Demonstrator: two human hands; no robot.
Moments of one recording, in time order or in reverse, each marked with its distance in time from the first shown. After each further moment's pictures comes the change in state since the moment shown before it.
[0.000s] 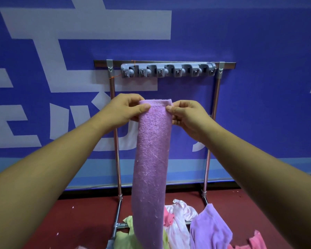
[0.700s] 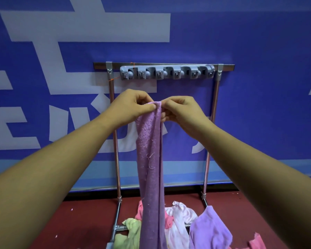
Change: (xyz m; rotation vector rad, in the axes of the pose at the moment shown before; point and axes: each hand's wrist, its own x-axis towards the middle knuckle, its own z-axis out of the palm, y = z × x) left_hand 0.013 0.020 0.011 0.247 0.082 0.100; right_hand 0.005 -0.012 0.010 -0.082 -0.016 -0.123
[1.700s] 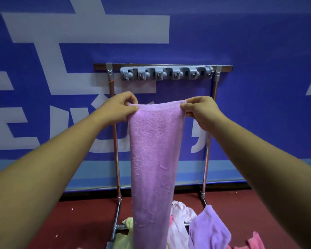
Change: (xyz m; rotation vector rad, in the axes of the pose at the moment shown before) left_hand 0.000 -0.027 -0.016 -0.002 0.019 -0.218; right_hand 0.017 0.014 -0.055 -0.130 0.303 0.141
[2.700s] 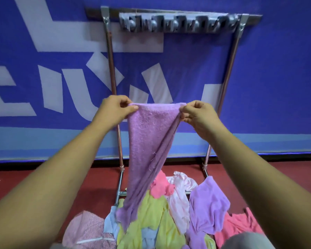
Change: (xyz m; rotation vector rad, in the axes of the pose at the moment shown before) left_hand -0.035 -0.126 0.074 0.069 0.110 -0.131; right_hand -0.040 0.134 0.043 0.180 -0.075 0.188
